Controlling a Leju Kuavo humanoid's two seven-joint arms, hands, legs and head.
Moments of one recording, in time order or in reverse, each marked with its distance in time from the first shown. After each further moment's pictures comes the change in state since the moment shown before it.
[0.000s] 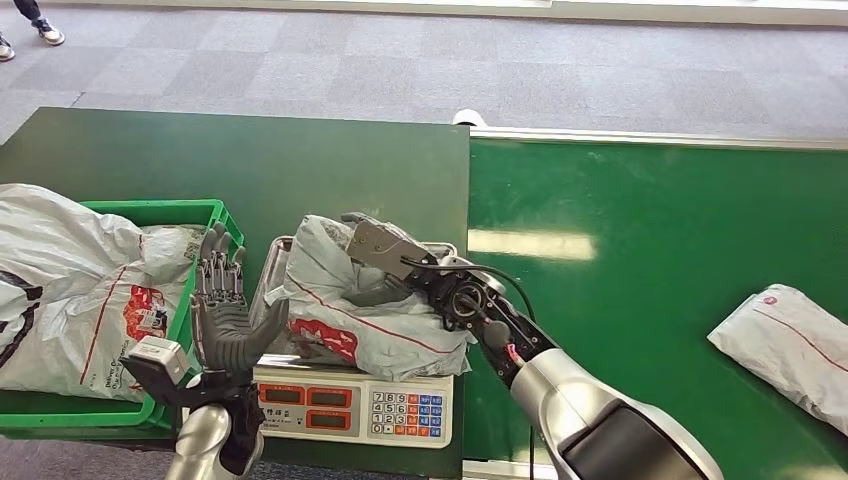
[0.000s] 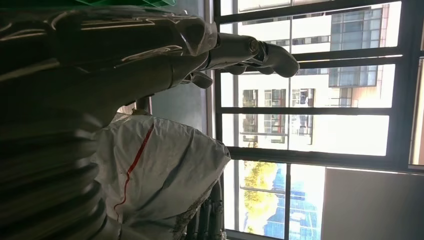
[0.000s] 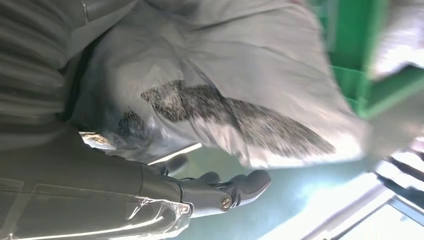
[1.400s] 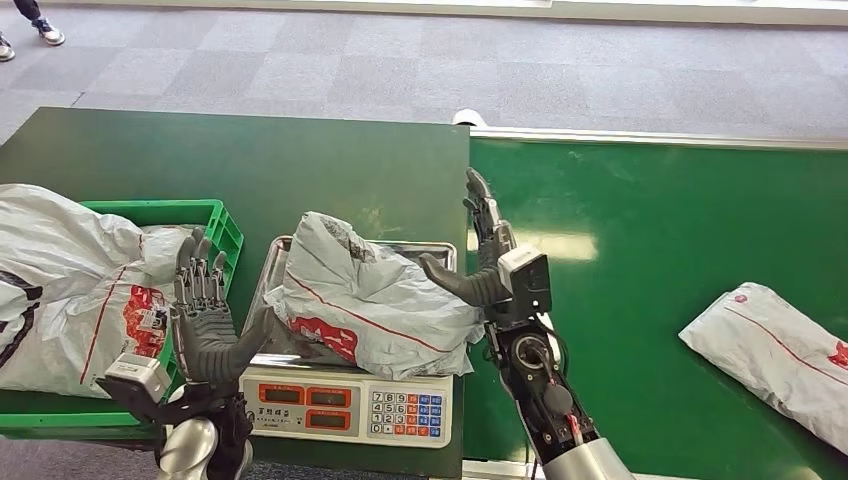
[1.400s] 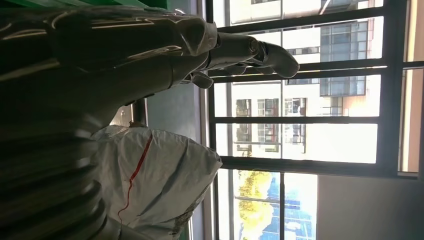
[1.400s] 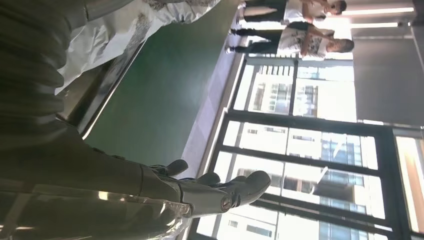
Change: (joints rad) left arm 0.061 -0.001 0.020 -0.100 -0.022 0.013 0.000; right arm 0.428 -0.097 -0.301 -0.568 -0.182 -0.260 -0.287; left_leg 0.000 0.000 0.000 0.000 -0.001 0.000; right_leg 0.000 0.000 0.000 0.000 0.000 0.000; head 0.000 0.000
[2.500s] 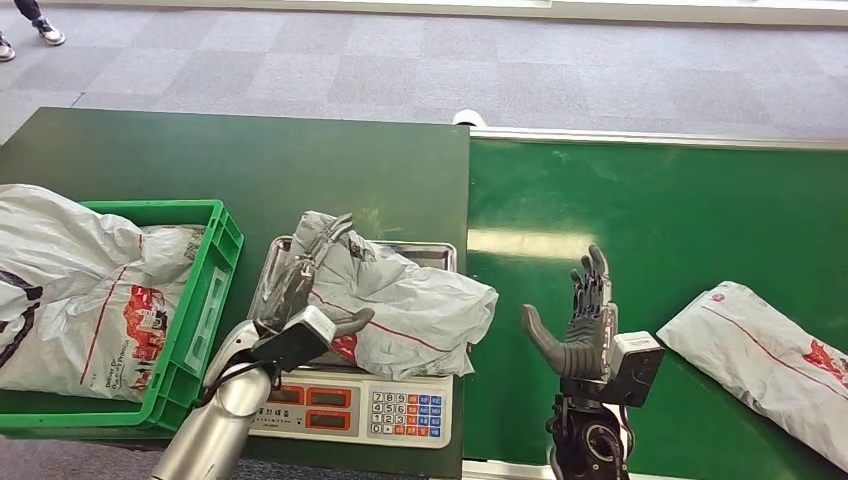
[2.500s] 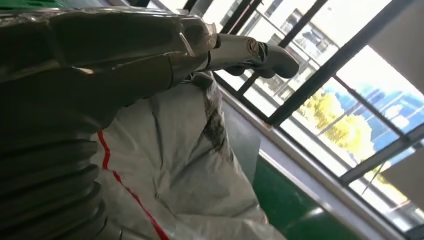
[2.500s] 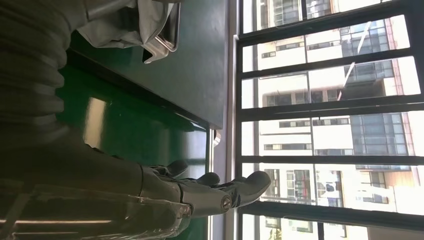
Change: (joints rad) left arm -0.275 0.089 -0.168 0.249 -0.635 -0.095 0.182; right arm 0.361 -0.008 -0.281 -0.313 -0.013 -0.004 0.019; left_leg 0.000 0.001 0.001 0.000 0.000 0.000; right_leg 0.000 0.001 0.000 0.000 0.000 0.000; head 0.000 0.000
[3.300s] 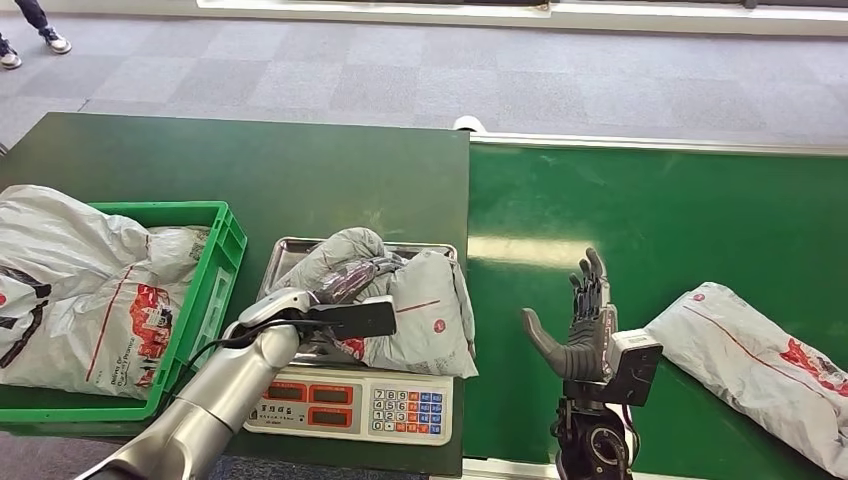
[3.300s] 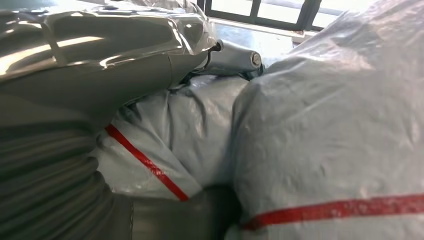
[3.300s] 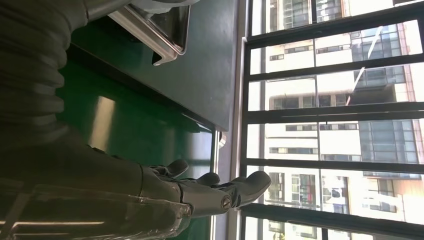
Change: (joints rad) left arm -0.282 0.051 -0.173 0.388 -0.209 -0.279 0.171; right arm 0.013 0.008 -0.037 -0.012 0.045 0.040 0.044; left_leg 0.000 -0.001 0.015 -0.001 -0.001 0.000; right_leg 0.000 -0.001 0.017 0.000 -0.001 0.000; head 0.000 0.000
